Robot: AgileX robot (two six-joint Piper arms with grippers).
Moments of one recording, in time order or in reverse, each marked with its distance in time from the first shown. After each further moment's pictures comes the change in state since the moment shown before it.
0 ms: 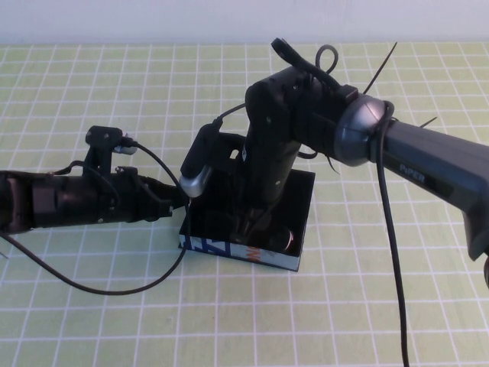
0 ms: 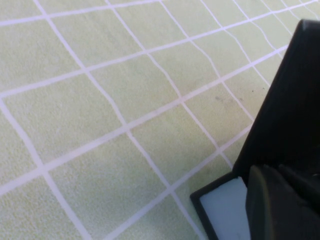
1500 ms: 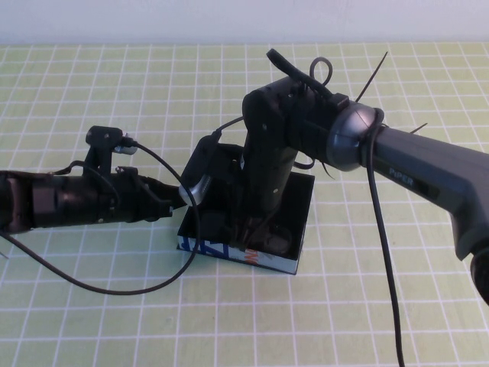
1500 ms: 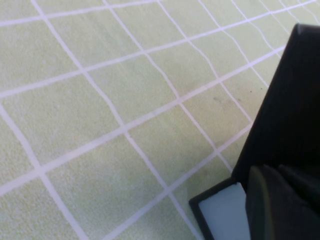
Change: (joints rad) right arm 0.000 0.041 -0.010 0.030 0.023 -0.012; left arm 0.000 0.000 0.000 0.004 0.002 0.000
